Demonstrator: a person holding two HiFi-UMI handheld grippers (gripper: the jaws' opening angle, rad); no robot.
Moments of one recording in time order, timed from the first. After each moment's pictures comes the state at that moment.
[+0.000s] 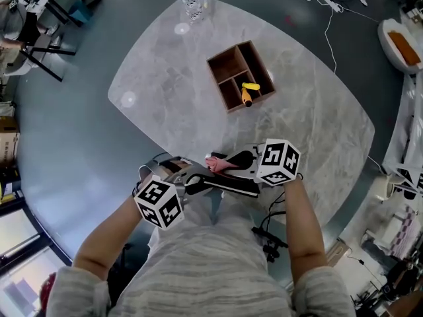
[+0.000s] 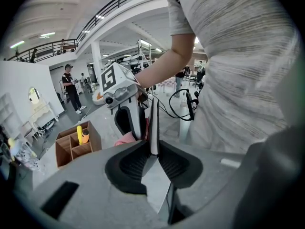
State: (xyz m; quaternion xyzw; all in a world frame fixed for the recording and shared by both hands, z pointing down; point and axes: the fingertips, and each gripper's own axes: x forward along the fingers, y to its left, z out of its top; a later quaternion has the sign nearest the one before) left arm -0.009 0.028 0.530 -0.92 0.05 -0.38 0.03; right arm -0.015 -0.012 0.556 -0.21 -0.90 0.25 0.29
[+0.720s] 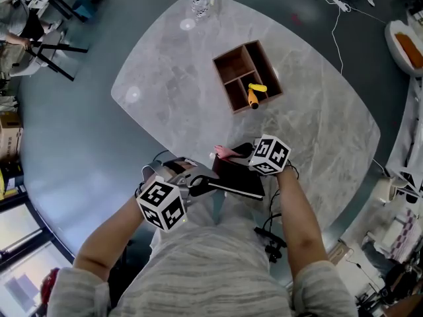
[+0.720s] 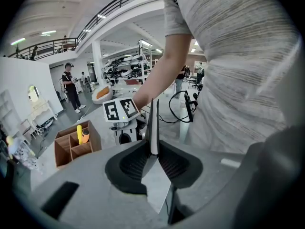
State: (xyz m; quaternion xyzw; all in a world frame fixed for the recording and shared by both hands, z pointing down) left arm -0.009 0.024 0.527 -0.93 0.04 -0.37 0.02; right arm -0.016 -0.040 0.660 -0.15 -0.89 0.23 0.37
